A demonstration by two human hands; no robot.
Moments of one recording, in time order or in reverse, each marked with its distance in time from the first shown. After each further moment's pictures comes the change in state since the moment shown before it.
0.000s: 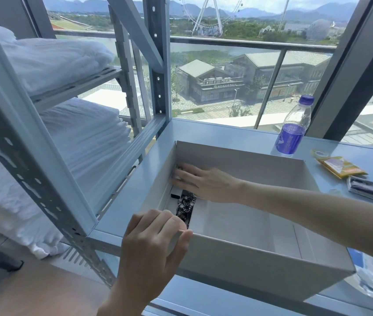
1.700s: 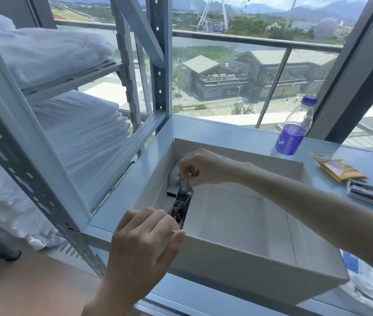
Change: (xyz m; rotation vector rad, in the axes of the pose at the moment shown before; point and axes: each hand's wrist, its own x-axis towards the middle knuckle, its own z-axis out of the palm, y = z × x) left_hand 0.003 0.000 -0.002 -0.004 0.010 0.022; right_hand 0.022 0.025 -0.057 0.788 -0.214 0.343
